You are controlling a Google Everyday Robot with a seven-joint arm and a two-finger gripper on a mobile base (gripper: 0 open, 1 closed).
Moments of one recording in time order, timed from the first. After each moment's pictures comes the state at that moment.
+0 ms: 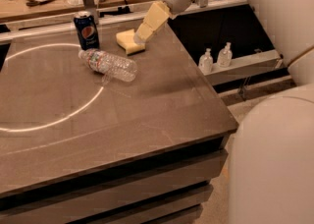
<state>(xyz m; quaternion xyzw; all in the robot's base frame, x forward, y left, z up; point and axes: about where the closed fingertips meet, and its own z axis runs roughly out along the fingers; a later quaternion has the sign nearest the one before) 0.661 -0.007 0.955 -0.49 0.83 0.15 0.21</state>
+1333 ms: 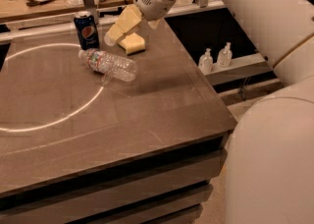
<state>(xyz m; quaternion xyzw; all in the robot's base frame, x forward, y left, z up) 0.654 0.061 0.944 -0.43 0.86 0.21 0.20</state>
